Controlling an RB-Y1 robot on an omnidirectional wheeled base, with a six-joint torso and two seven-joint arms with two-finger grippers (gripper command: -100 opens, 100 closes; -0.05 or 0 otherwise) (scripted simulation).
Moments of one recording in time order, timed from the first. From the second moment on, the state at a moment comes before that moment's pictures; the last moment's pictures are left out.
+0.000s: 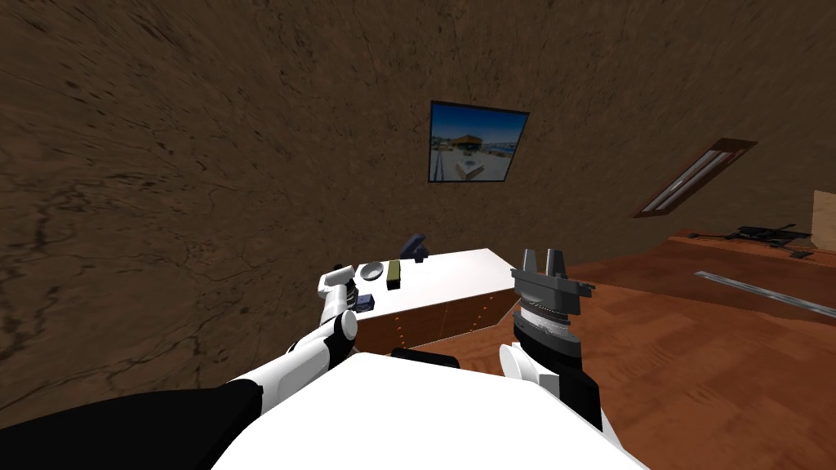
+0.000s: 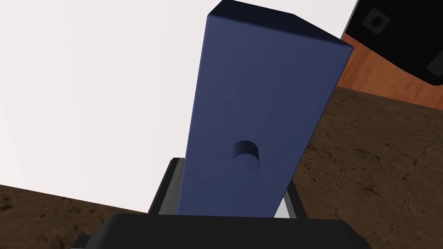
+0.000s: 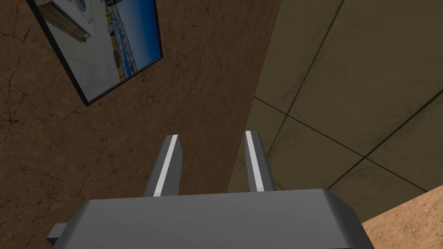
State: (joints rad) left arm -0.50 0.21 0.84 -1.13 -0.19 1.59 -0.19; right arm 0.54 0.05 0.06 -2.38 -0.02 -0.59 -0.17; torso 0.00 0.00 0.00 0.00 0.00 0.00
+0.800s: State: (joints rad) left arm -0.55 0.11 0.65 -1.16 -0.19 1.64 -0.03; right arm 0.54 0.05 0.06 -2.38 -0.02 -0.59 -0.17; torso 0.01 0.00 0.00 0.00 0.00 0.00
